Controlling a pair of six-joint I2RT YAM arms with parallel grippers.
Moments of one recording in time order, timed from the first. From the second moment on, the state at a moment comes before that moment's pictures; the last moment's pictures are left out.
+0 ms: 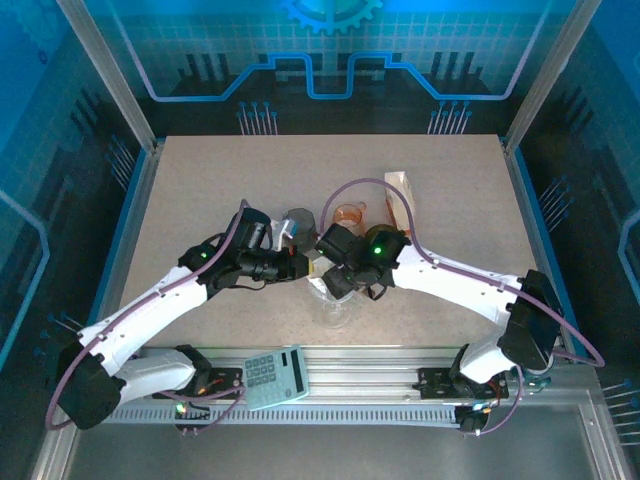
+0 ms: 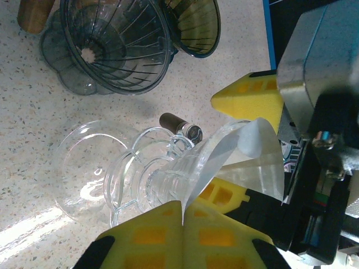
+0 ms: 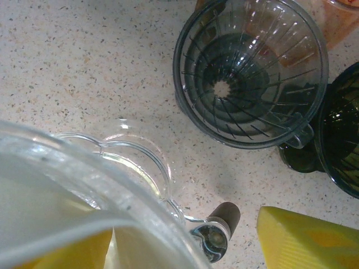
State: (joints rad) left arm -0.59 1.13 0.88 -0.51 0.49 -0.76; right arm 0.98 1.50 1.24 -0.95 0.24 0.34
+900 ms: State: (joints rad) left arm -0.59 1.15 0.89 -0.50 0.52 -0.75; right arm 0.97 1.34 1.13 -0.82 0.15 0.30
